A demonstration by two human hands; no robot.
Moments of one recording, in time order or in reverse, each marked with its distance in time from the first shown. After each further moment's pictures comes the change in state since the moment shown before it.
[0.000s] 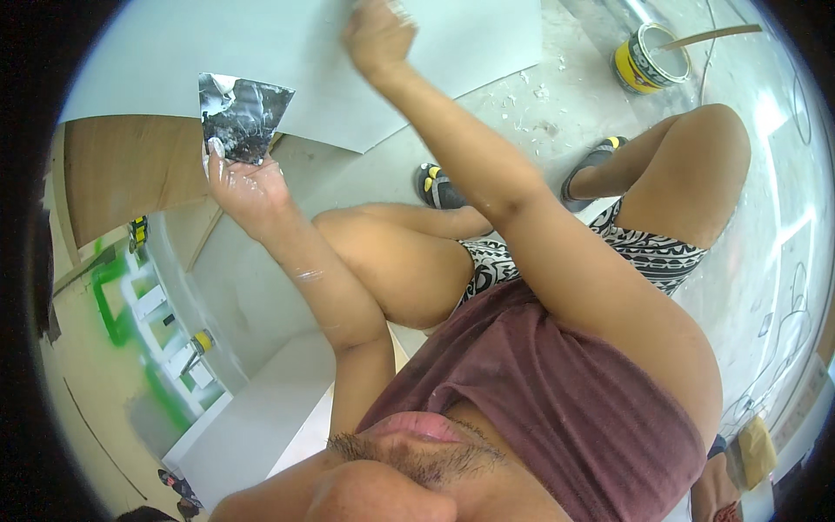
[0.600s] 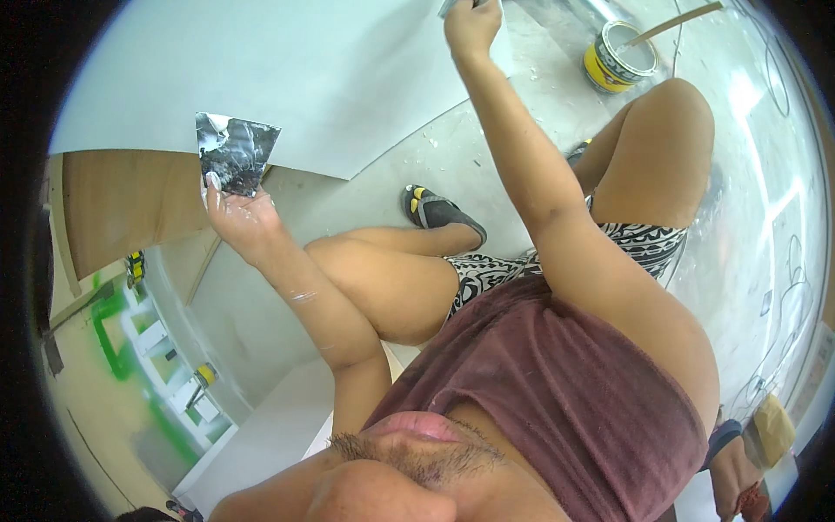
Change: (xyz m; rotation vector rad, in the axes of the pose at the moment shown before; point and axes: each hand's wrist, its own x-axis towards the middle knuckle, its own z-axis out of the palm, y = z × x) left_hand -0.002 0.006 -0.010 0.005 -0.022 0.009; right_hand 0.051 0.123 -0.062 0.559 0.080 0.583
